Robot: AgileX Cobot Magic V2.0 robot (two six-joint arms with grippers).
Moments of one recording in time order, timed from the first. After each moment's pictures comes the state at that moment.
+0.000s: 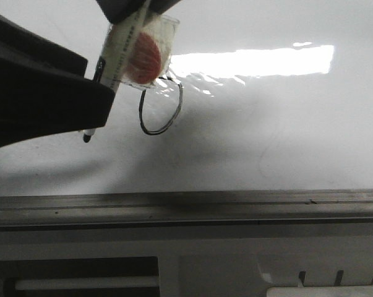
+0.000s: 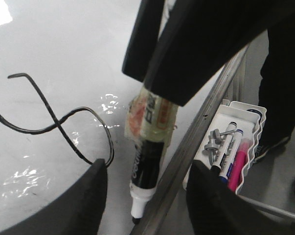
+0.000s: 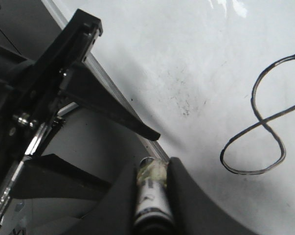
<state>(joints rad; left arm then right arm) -0.88 0.96 -0.39 0.39 -0.19 -0.17 0.86 1.21 -1.04 0.16 0.55 -0.11</state>
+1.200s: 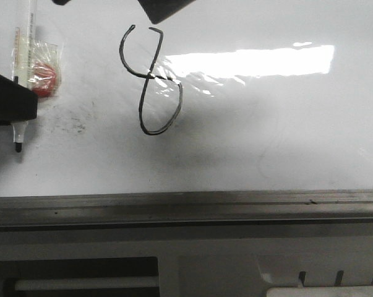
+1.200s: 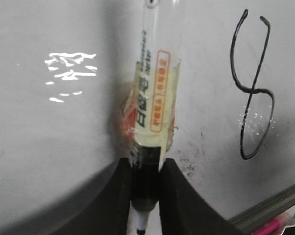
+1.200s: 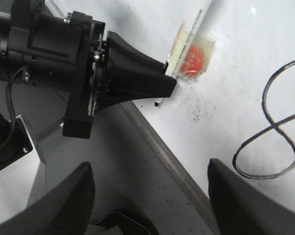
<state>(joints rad) -0.63 0.98 -0.39 -0.25 -0.08 -0.17 0.86 1.21 -1.04 0.21 0.53 -0.11</state>
